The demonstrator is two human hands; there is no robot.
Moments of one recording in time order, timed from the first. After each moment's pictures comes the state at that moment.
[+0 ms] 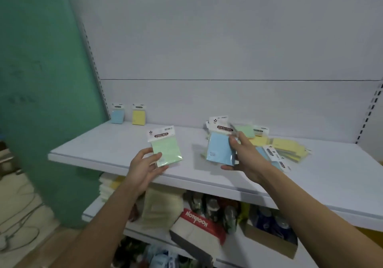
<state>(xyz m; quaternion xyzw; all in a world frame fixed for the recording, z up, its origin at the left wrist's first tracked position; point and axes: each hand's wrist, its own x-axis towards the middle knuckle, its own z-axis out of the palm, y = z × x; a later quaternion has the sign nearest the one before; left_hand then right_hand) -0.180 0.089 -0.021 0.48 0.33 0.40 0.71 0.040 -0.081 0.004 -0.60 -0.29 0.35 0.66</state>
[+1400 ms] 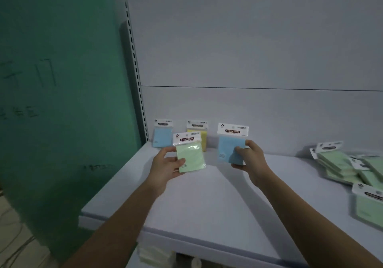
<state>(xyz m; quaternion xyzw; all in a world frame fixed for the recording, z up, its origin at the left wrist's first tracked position) -0.231 0.481 -0.023 0.58 0.30 0.32 0.68 -0.041 0.332 -0.019 -0.62 -0.18 0.24 0.73</state>
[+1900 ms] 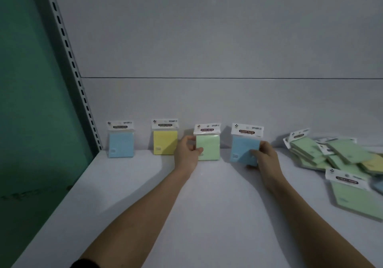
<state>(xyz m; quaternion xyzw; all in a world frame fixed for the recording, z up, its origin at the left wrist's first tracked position) -0.060 0.485 -0.055 0.71 0.26 0.30 0.58 0.029 0.296 -0.058 -0.67 -0.12 0.07 0.73</state>
